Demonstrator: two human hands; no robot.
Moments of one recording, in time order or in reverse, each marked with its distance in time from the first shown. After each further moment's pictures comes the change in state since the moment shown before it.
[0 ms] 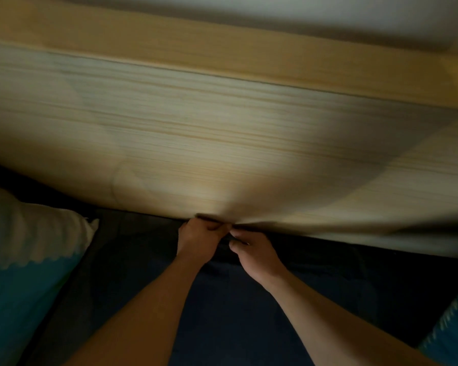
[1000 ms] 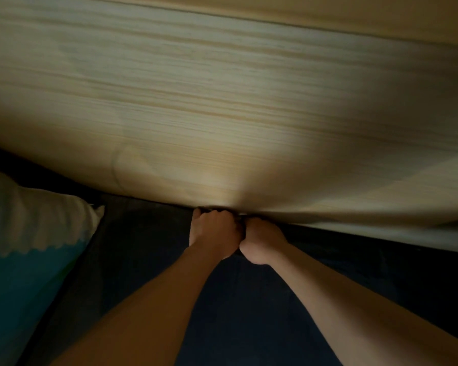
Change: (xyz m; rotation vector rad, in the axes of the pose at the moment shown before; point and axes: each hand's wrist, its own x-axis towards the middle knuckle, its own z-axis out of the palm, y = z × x) left_hand 0.004 0.006 0.014 0.785 -0.064 0.156; right_hand 0.018 -0.025 -0.002 -0.662 -0.241 0.083
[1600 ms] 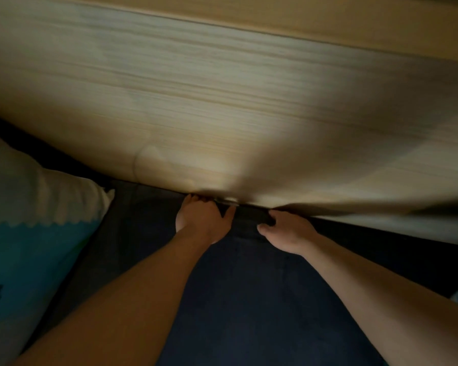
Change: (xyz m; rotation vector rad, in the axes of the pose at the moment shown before) left_hand -0.017 -0.021 -0.008 0.051 -0.057 -0.096; right_hand -0.030 0.039 -0.027 0.016 -0.064 0.114
